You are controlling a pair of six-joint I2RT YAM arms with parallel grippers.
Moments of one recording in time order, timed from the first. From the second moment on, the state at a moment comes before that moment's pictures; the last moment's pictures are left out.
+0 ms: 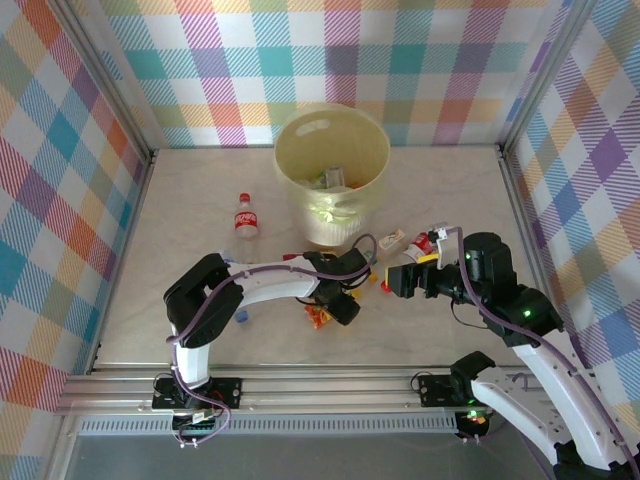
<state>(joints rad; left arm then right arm) -1.00 1.88 1.24 -0.69 -0.06 -0.25 0.49 0.68 0.91 -0.80 -0.30 0.33</state>
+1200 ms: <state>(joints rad) -0.96 1.42 1.38 -0.66 0.09 -0.29 0.49 0.62 0.88 -0.67 -0.40 0.35</state>
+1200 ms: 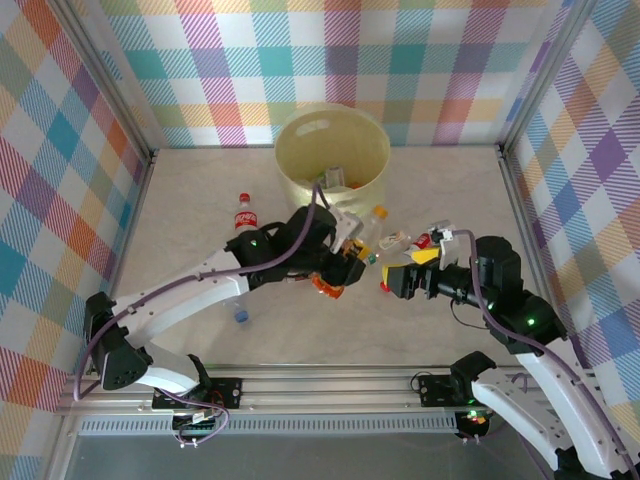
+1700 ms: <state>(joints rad) -0.73 1.48 1.77 -0.74 0.16 -0.26 0.49 0.51 0.94 -0.58 -0.61 0.40</state>
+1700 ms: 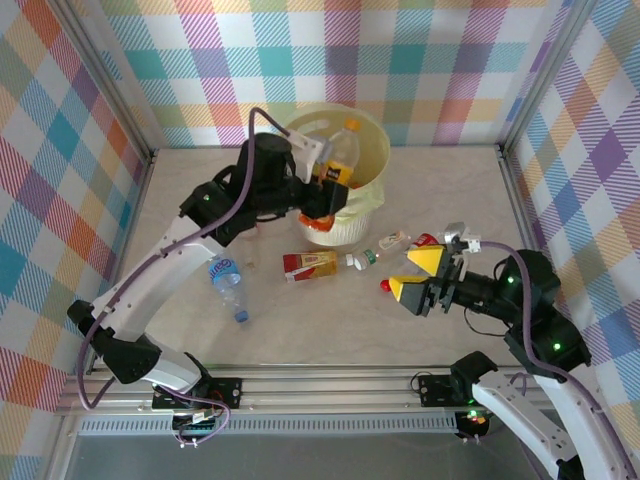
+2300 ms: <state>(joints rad) -0.61 1.72 2.00 -0.62 0.17 -0.27 0.49 0.46 0.98 -0.53 -0.58 0.46</state>
